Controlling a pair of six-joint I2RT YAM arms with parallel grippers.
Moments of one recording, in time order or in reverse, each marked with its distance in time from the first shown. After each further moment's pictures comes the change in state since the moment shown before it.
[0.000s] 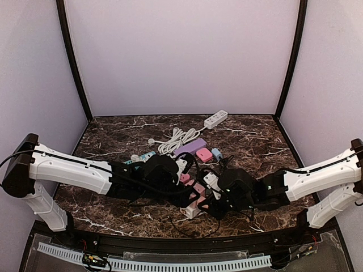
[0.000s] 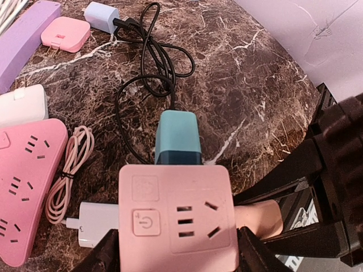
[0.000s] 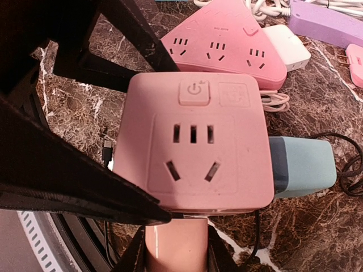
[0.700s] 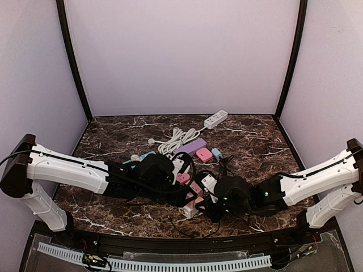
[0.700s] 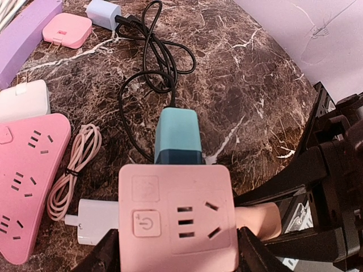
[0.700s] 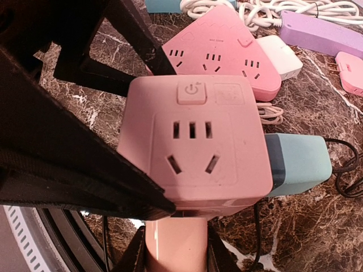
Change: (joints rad) left arm 0.022 -0.031 -0.039 0.017 0.039 -0.010; right arm 0.071 0.037 -0.003 0.056 0.138 0.039
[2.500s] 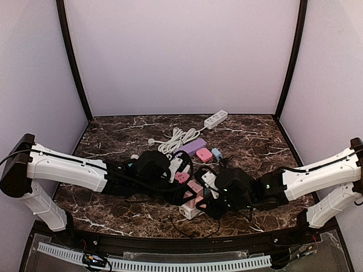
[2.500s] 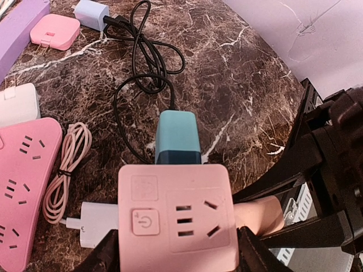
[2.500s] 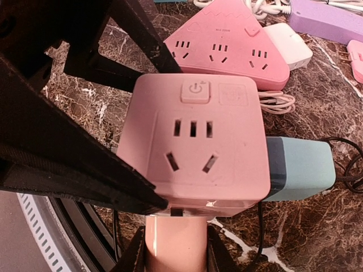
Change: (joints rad) left arm 0.041 -0.012 -0.029 0.041 0.096 0.043; right arm -0.052 -0.020 0.039 -0.085 -0.110 0.010
